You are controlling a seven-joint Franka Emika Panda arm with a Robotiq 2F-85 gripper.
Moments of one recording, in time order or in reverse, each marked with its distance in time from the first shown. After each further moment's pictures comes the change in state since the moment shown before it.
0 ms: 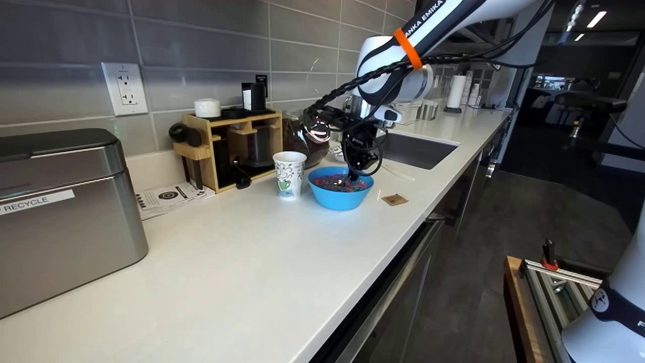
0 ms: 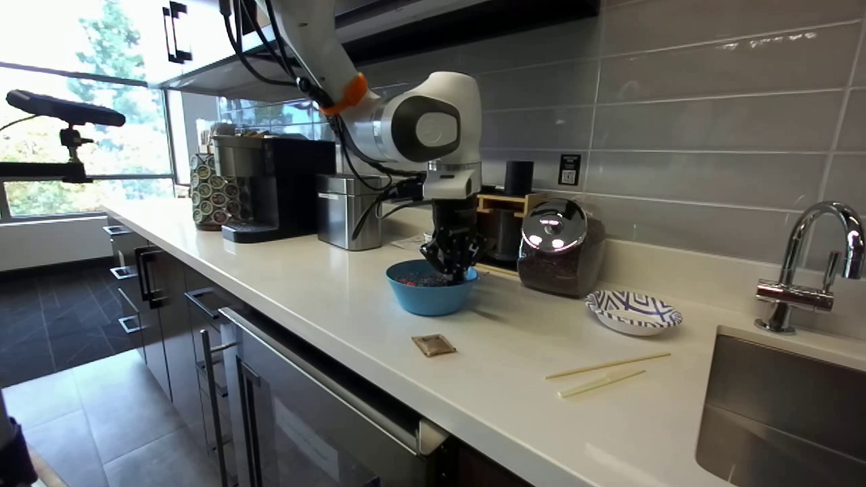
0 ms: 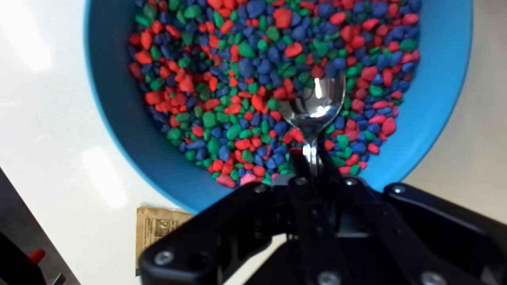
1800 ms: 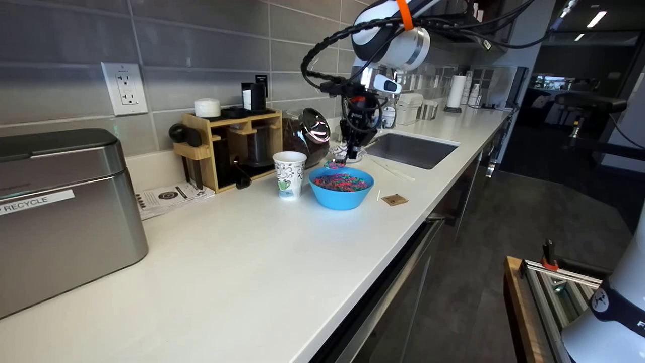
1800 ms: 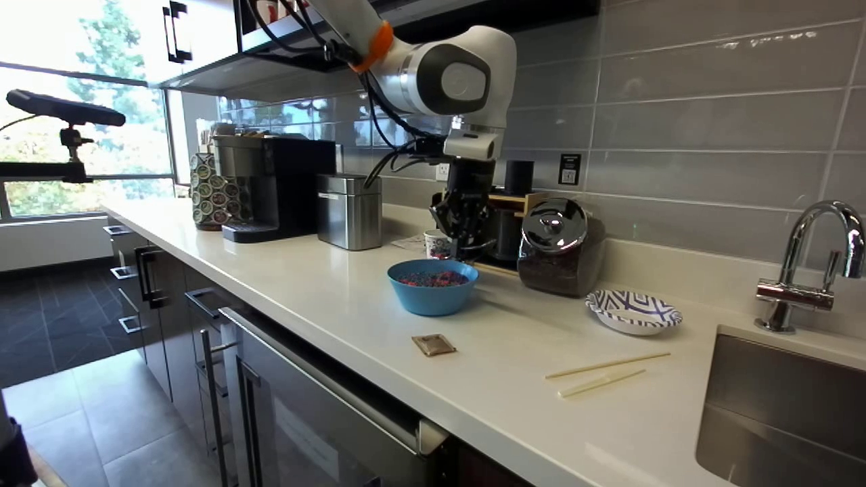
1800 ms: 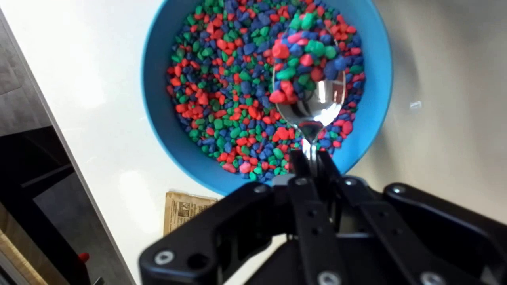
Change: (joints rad) arm -0.026 -0.014 -0.019 0.181 0.141 -0.295 -0.085
